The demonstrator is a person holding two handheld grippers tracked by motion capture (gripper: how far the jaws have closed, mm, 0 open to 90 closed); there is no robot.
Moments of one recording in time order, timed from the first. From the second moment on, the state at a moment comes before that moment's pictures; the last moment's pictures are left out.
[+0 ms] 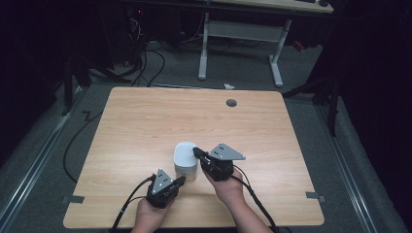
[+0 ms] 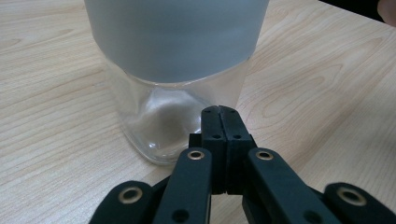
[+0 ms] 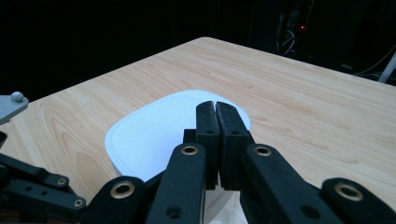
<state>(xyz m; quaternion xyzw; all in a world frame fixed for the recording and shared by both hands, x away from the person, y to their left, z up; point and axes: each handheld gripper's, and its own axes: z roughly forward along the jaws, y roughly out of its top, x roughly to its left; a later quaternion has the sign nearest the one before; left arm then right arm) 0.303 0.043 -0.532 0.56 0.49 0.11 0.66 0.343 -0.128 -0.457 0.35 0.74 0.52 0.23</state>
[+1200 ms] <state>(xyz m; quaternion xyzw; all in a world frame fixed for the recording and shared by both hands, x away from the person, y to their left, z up) 0.318 0.126 -0.510 0.58 0.49 0.17 0.63 0.337 -0.222 -0.474 0.44 0.72 0.47 0.27</state>
